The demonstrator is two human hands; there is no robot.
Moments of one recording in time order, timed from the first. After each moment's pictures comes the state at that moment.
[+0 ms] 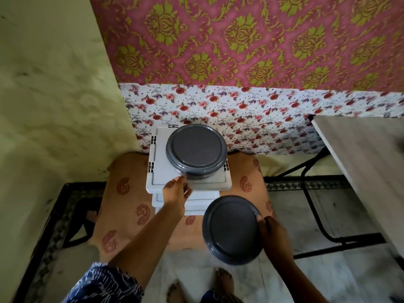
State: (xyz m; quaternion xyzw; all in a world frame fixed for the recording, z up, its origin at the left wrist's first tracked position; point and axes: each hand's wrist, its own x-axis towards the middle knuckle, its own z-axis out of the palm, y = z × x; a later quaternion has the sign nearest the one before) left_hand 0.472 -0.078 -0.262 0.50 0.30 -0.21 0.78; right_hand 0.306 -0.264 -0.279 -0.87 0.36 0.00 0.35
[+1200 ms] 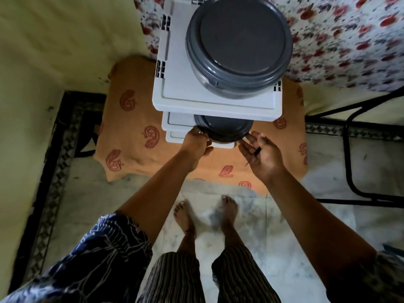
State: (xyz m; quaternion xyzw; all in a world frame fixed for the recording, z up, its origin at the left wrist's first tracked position) left_hand 0.466 -0.071 -0.398 0.62 0.26 -0.34 0.66; right_hand 0.414 -0.221 -0.391 -0.41 0.44 0.03 0.80
